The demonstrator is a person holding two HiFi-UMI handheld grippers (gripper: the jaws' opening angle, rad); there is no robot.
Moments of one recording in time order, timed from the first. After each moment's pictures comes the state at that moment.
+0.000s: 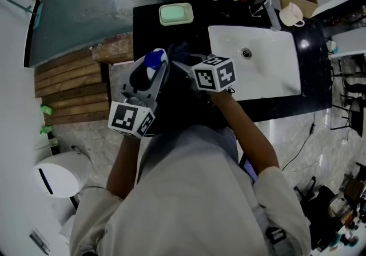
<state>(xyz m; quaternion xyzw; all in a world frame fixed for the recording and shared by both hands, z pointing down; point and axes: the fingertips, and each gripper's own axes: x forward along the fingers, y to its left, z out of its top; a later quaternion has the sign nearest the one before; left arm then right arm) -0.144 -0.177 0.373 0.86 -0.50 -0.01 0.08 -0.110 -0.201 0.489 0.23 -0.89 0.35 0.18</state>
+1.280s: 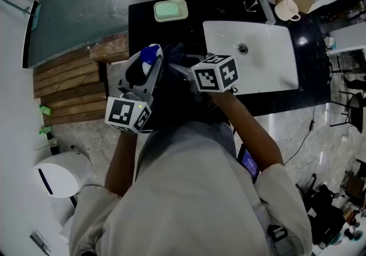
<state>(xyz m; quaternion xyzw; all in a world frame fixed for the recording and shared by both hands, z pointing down) -0.140 -0.176 0.374 0.86 -0.50 0.00 0.07 -0.107 -0.172 0.460 0.19 -0.89 0.38 0.17</state>
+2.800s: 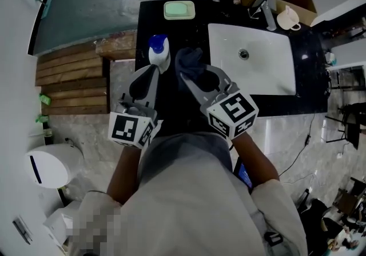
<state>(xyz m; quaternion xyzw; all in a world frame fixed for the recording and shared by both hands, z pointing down) -0.137 -0.102 0.350 0.83 -0.56 0.00 0.06 -0.067 -0.103 0.359 0.25 -0.95 0.13 0.11</state>
